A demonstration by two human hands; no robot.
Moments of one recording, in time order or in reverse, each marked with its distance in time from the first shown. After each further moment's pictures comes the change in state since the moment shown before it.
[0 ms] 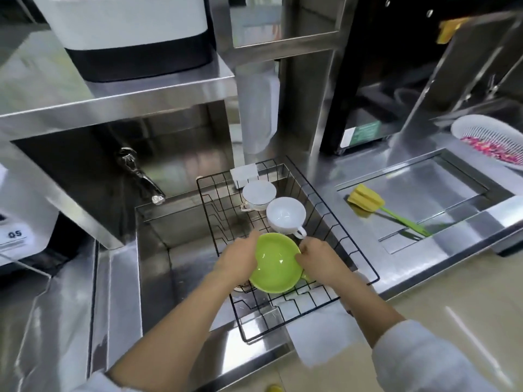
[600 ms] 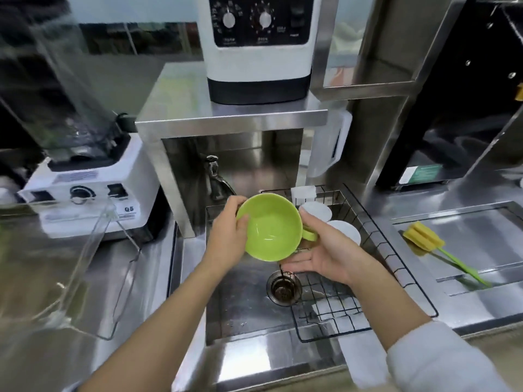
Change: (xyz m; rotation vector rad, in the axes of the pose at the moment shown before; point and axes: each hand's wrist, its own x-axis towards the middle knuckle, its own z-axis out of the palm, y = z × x) left_hand -0.071 -0.073 -0.092 -0.666 0.676 -0.015; right_hand -0.038 -0.134 -0.007 1.048 -0.501 0.021
